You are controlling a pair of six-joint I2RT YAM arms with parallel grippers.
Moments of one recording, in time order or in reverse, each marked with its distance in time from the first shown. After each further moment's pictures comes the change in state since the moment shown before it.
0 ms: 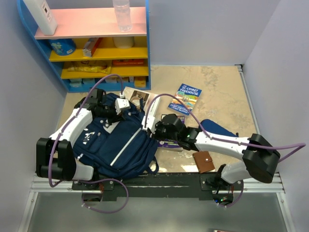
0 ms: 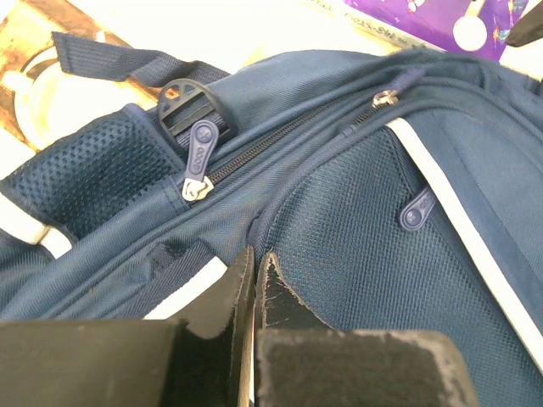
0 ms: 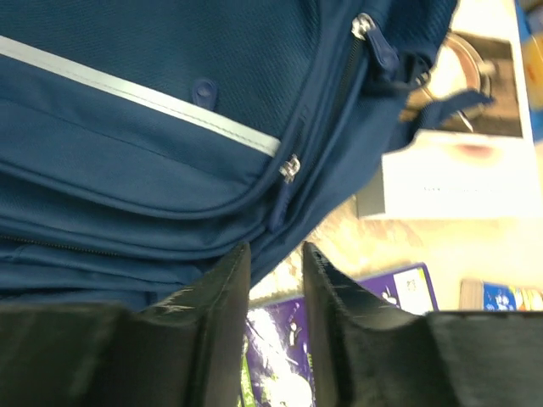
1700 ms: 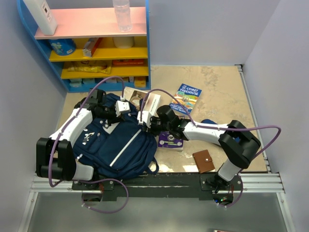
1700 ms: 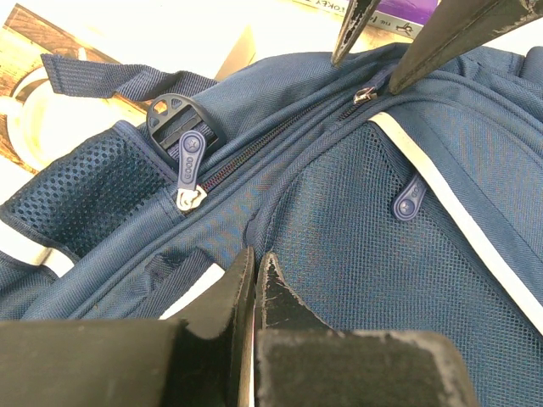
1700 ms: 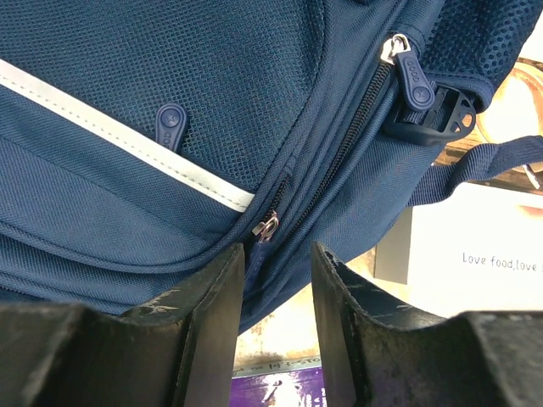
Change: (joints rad) left arm 0.000 0.000 -0.001 -0.049 0.023 0.142; right arm -0.112 0.259 0.124 0.064 -0.271 -0.087
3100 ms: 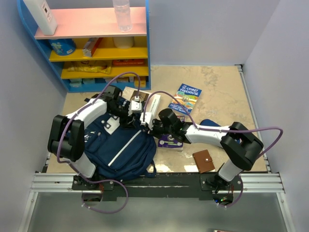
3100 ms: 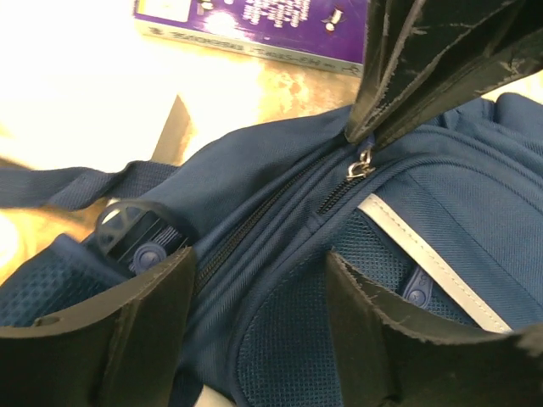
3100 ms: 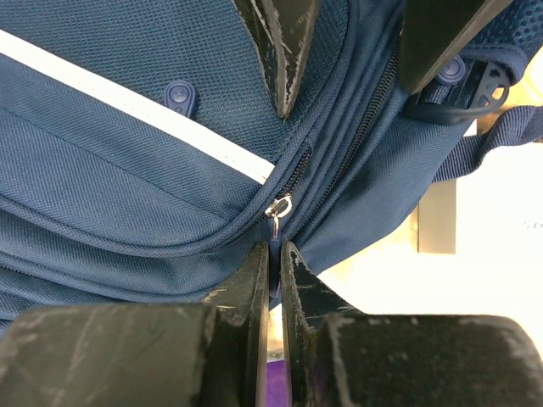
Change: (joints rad) left arm -0.140 0.237 0.129 -0.017 0.052 0.015; right arm 0.010 -0.035 -0.068 0.031 -0.001 0.121
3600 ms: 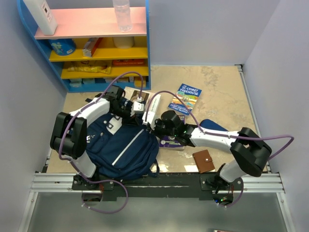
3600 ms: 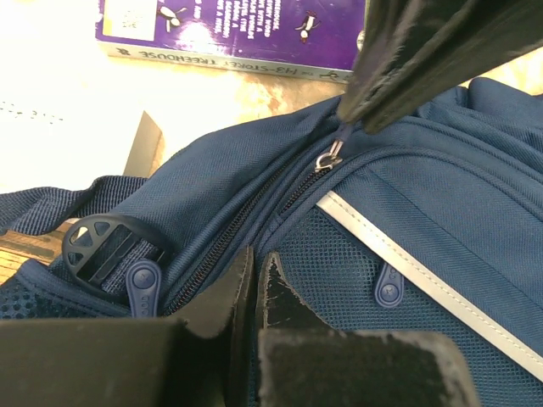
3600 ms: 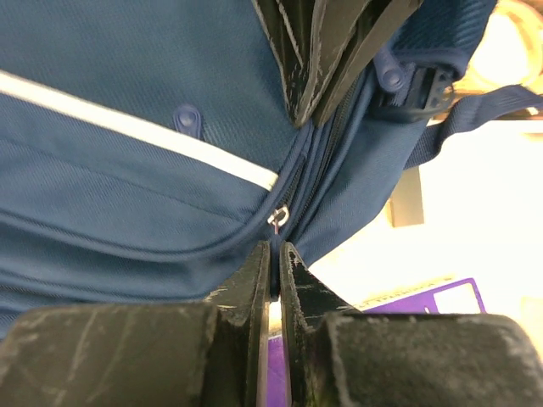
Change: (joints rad) left arm -0.034 0.070 0.041 -0.035 0.021 0.042; right arm 0.027 -0.095 -0.041 -0.021 0.127 0.035
